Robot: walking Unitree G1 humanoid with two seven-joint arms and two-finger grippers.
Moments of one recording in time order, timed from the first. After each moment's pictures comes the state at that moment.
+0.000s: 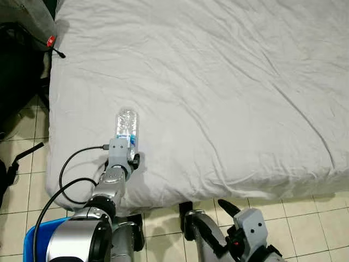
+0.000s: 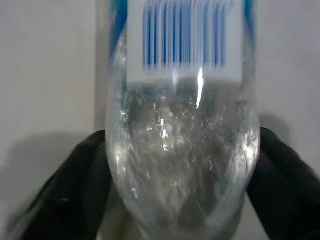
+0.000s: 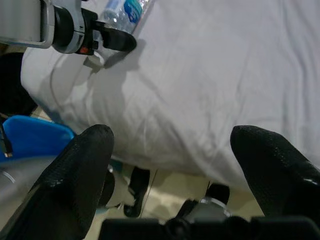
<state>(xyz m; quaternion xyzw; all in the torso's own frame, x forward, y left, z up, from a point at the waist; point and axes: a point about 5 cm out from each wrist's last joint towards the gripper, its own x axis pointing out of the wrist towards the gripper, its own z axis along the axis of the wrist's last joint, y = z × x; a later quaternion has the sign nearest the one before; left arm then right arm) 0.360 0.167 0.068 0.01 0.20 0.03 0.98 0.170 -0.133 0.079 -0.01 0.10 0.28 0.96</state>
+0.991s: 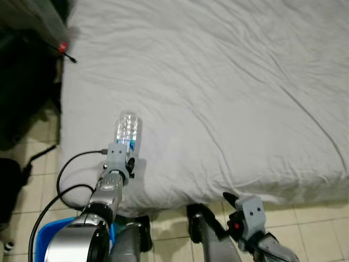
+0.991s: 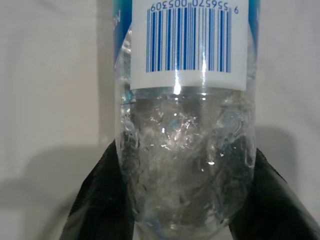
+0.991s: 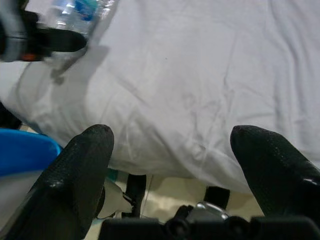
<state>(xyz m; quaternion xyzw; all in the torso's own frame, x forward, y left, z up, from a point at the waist) 0.350 0.172 0.057 0.02 0.18 0.02 0.98 0.212 -0.145 0.063 0.01 0.12 0.23 0.97</state>
